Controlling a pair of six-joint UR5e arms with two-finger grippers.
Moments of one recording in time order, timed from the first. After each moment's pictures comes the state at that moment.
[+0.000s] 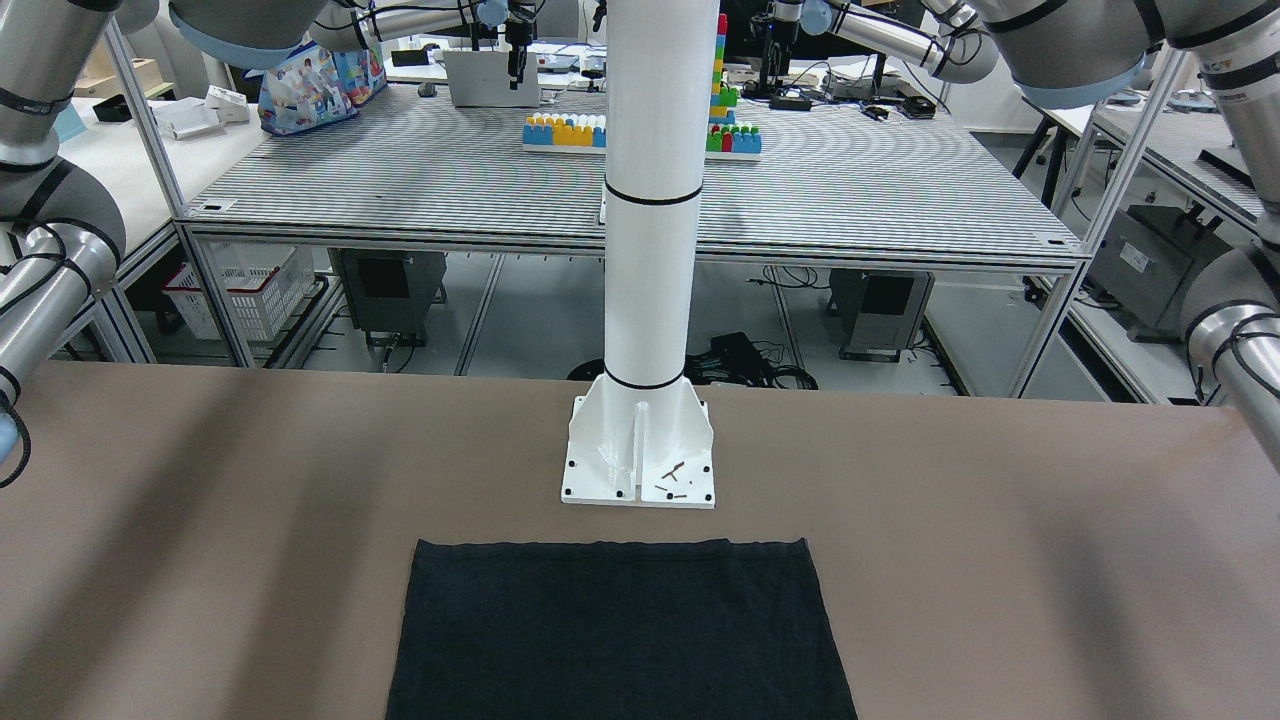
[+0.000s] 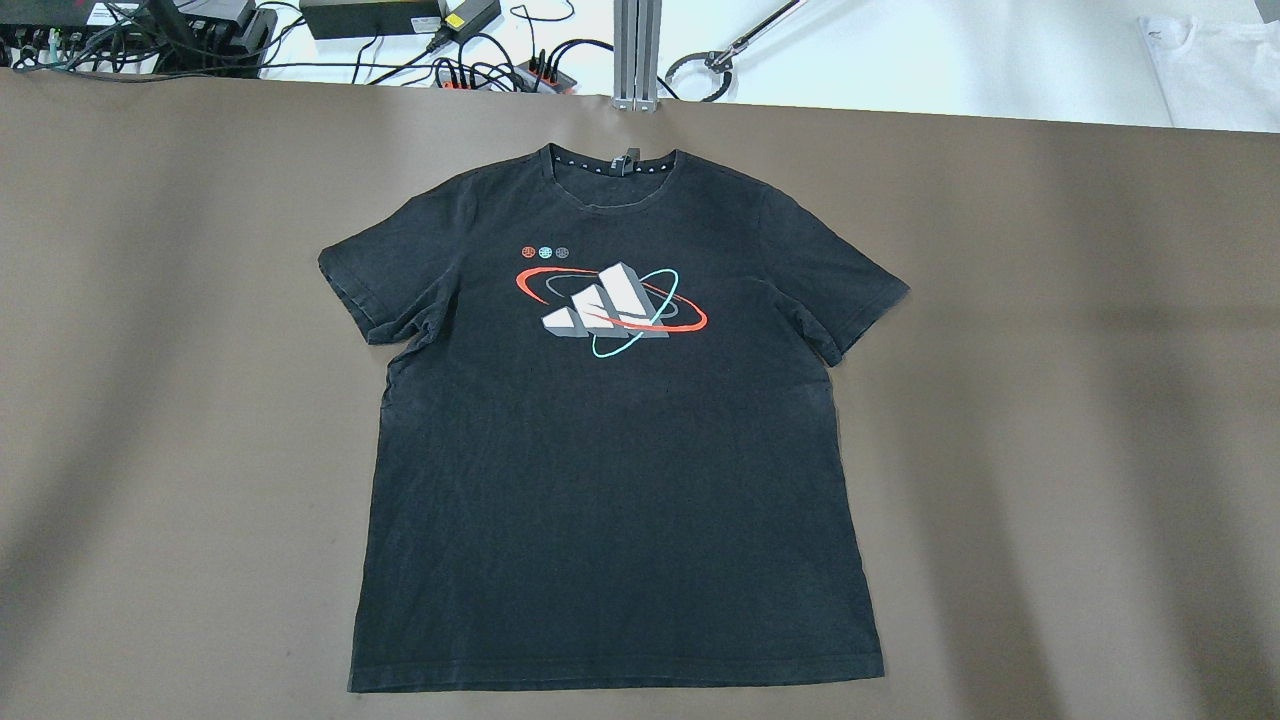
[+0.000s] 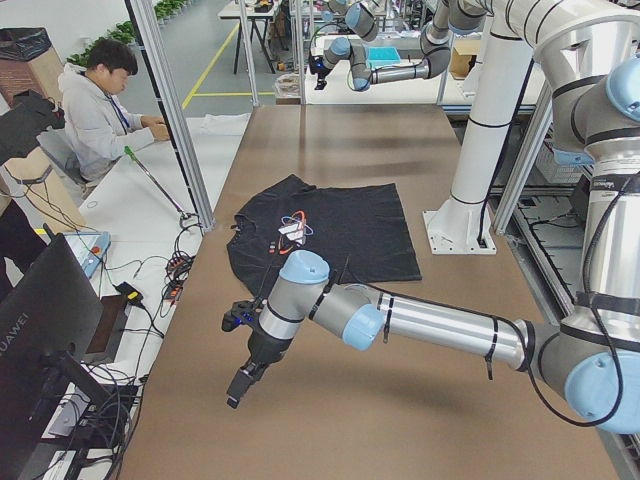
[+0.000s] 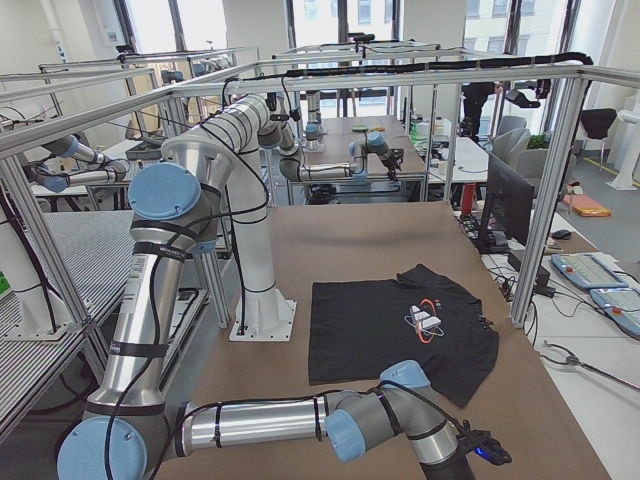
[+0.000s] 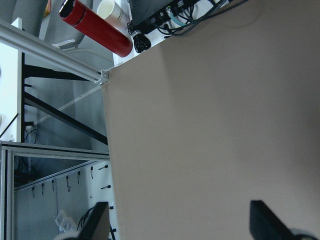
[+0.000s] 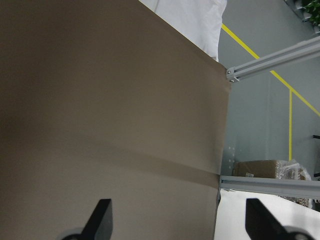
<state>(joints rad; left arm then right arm) -1.43 -1.76 -1.60 -1.91 -1.86 0.00 1.43 -1.55 1.69 -1.18 1.68 0.03</state>
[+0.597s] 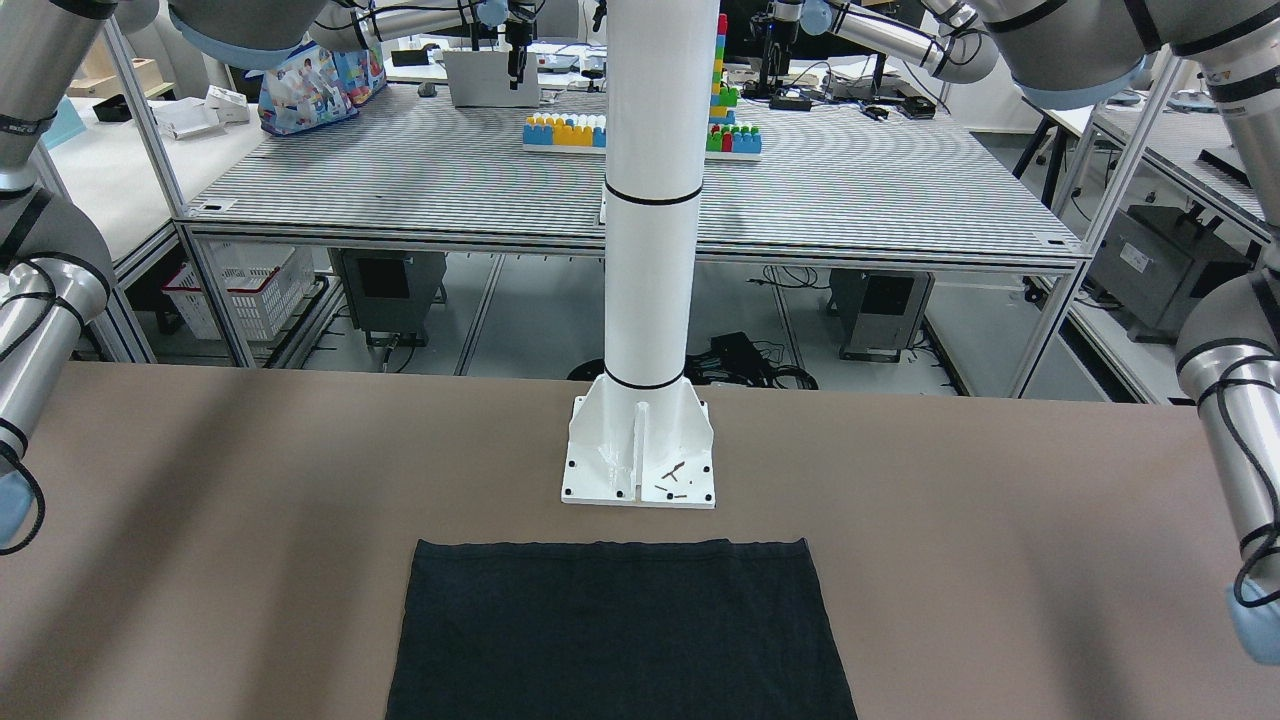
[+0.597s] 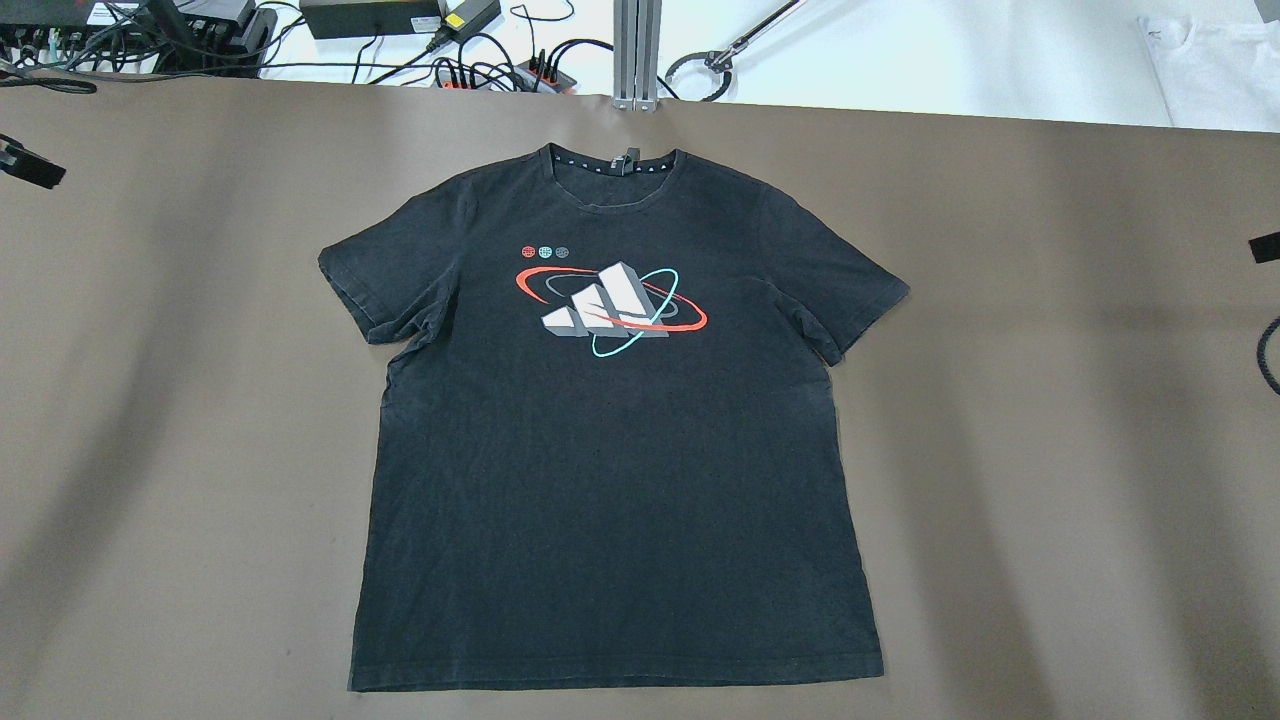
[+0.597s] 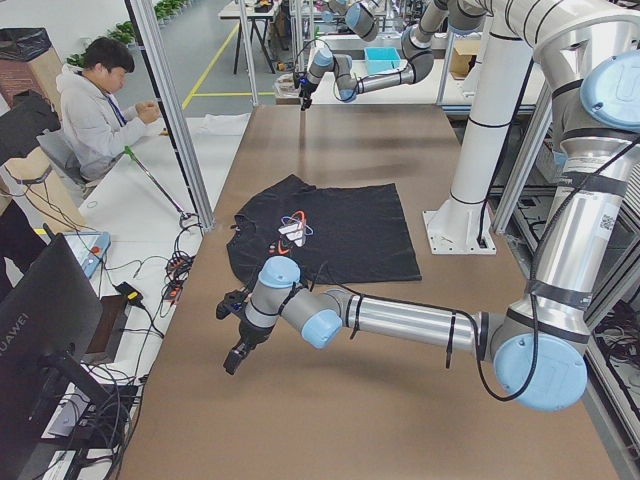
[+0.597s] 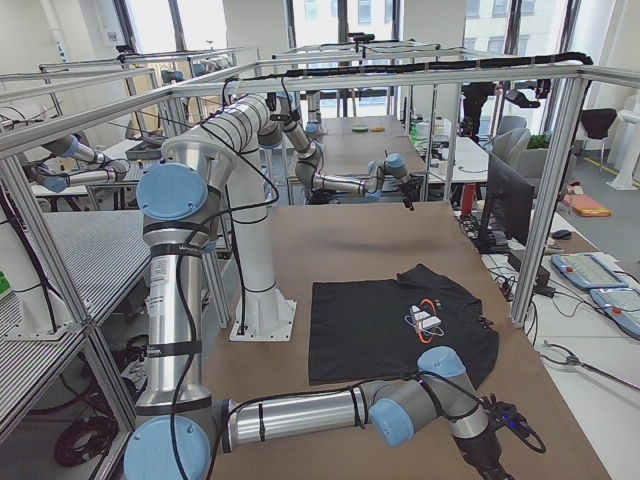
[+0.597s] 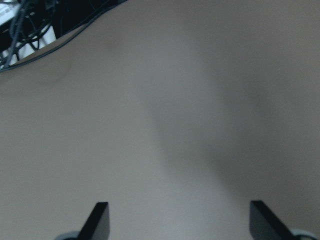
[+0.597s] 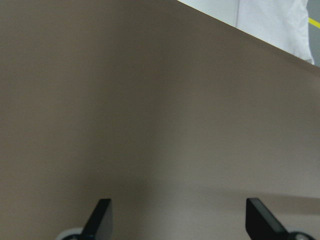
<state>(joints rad) -1.25 -1.89 -1.38 -2.12 -1.97 -0.26 1.28 -1.37 1.54 -1.16 1.83 0.33</state>
